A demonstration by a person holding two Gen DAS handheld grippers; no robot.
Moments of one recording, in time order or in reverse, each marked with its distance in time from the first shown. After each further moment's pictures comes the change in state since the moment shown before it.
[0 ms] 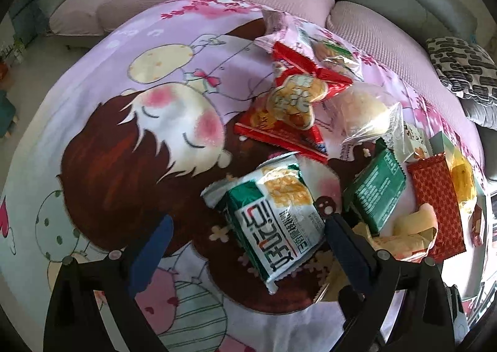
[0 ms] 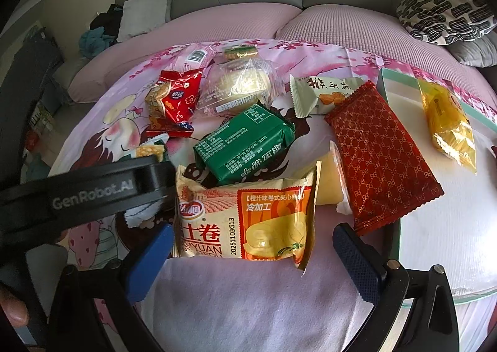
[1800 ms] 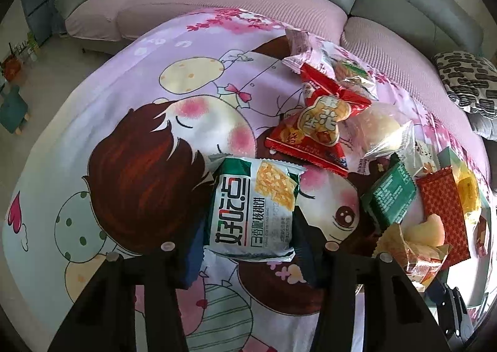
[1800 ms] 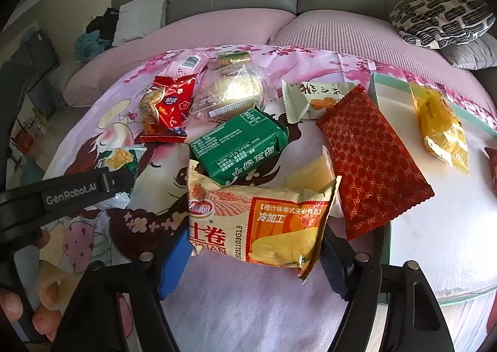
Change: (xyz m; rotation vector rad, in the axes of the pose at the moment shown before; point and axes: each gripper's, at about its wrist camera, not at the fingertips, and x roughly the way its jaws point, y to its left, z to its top) left arm -0.012 0.019 -0.001 -0.037 -0.074 0.039; right arm -0.001 -0.001 -0.001 0.002 -0.030 -0.030
